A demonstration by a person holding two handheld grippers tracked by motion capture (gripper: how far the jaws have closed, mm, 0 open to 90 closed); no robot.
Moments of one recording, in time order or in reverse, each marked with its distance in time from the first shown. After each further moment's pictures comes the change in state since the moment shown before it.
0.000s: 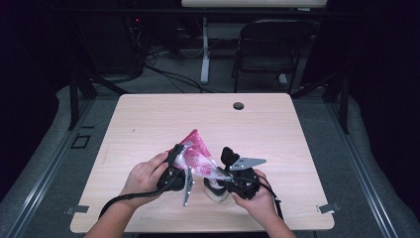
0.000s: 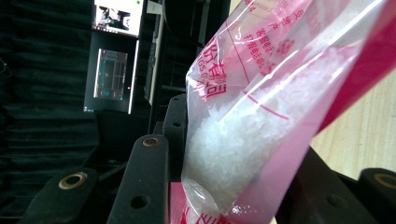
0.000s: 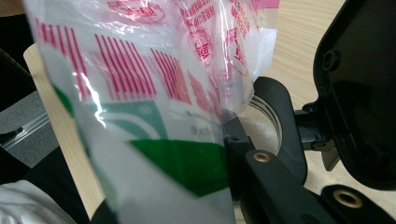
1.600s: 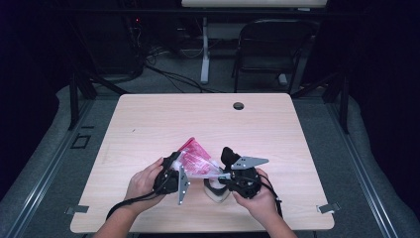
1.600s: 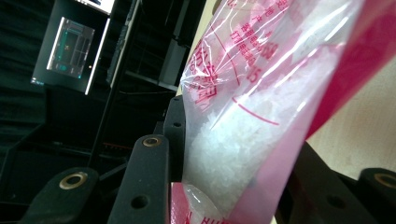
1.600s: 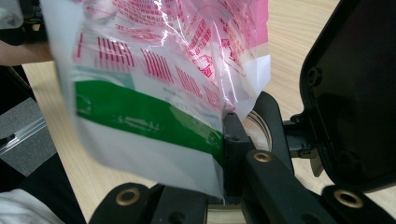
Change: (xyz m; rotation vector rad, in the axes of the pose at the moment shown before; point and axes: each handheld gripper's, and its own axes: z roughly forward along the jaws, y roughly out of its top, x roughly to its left) left arm -0.022 -0.019 0.008 0.000 -0.108 -0.201; right arm 0.001 0.004 -0.007 -0.032 -0.022 -0.012
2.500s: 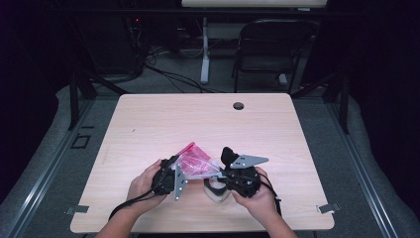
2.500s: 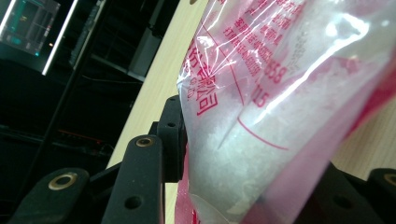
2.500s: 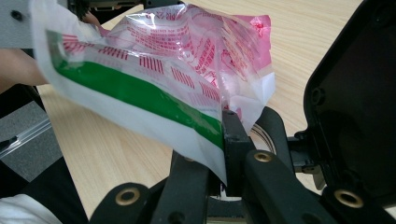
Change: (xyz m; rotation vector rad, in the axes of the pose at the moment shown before) left arm -0.006 -0.013 0.010 0.006 -0.117 -0.141; right arm 0.004 0.007 -0.003 -0.027 0.012 -0.012
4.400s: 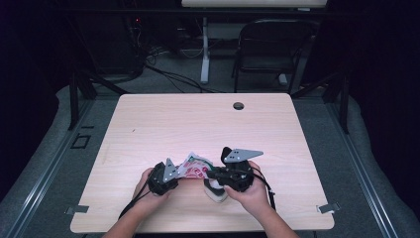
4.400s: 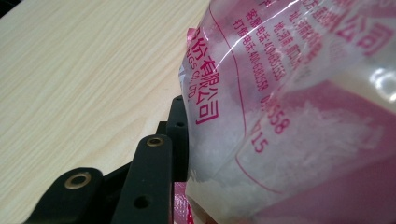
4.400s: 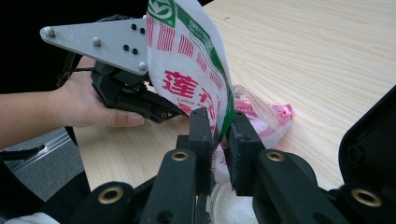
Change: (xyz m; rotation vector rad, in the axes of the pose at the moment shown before) left arm -0.003 -0.036 0.032 0.058 -0.363 -0.451; right arm 0.003 0.020 0.010 -0.052 0.090 -0.008
